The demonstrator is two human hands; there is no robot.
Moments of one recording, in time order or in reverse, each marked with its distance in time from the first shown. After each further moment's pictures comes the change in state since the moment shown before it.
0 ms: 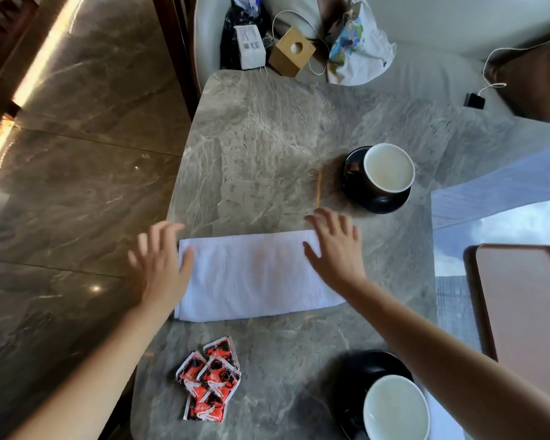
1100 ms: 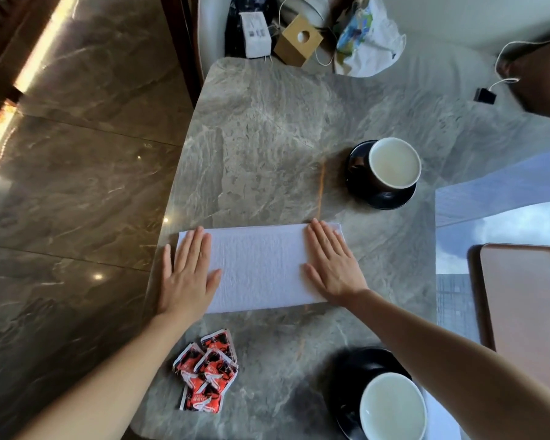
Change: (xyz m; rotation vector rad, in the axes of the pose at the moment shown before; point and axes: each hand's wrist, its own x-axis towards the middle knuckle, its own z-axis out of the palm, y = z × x) left_hand -0.035 0.004 0.036 0.319 -0.375 0.150; right_hand -0.030 0.033 0.040 0.018 -0.314 -0.218
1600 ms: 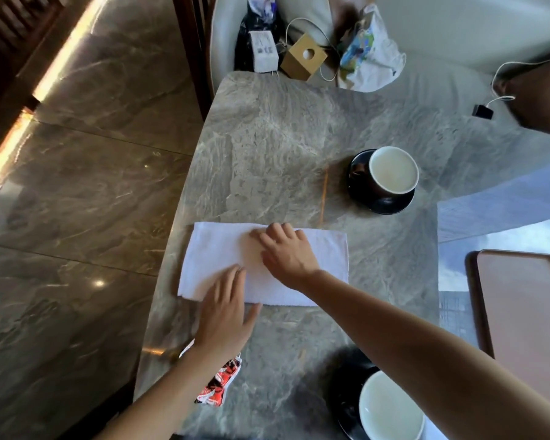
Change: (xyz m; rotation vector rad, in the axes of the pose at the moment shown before) left_hand -0.055 0.058 -0.010 -0.303 -0.008 0.032; right_hand 0.054 -0.085 -0.022 -0.061 0.058 -0.105
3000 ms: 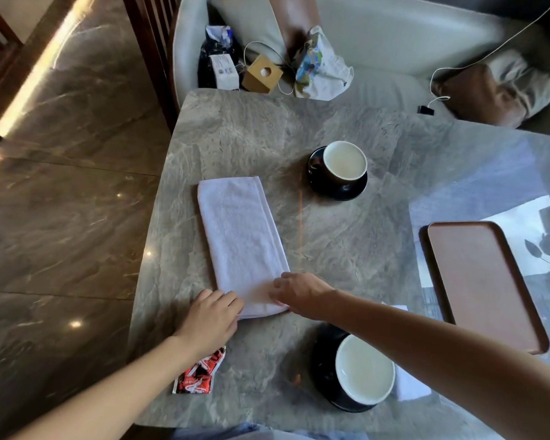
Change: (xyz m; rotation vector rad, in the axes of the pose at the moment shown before) left_hand -0.017 0.006 -0.019 0.353 -0.064 0.595; right_hand -0.106 0.013 -0.025 -0.111 -0.464 -0.242
